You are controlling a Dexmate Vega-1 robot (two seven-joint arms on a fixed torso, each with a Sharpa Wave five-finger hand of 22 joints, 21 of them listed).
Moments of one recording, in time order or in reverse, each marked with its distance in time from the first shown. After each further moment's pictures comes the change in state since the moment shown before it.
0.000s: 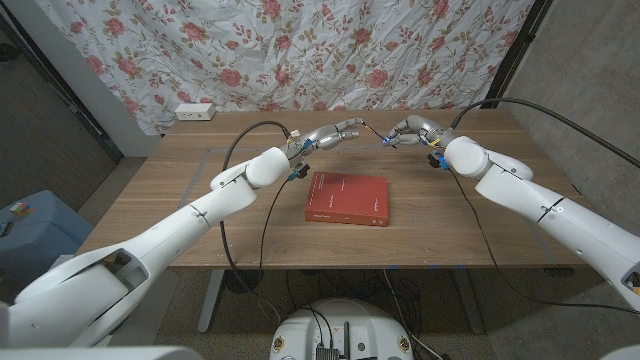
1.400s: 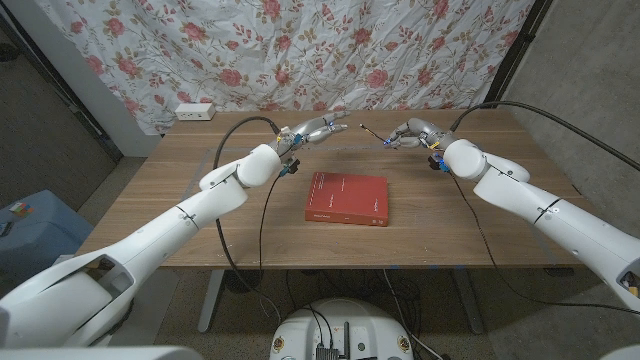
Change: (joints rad) left arm 0.047 0.053 -0.062 -0.088 0.055 0.062 0.097; left_hand 0.008 0.003 0.013 -0.019 0.000 -0.008 0.000 -0.004 0.000 -0.005 0.005 0.000 0.000 0.021 0.000 0.000 -0.005 0.018 0.000 0.000 0.000; right arm 0.009 0.013 -0.019 0.042 -0.023 0.001 -0.014; right_hand 0.004 0.004 0.000 0.000 -0.001 0.002 -0.002 -0.003 -0.001 0.000 0.000 0.000 0.000 0.000 0.000 0.004 -0.005 0.000 0.000 0.000 0.000
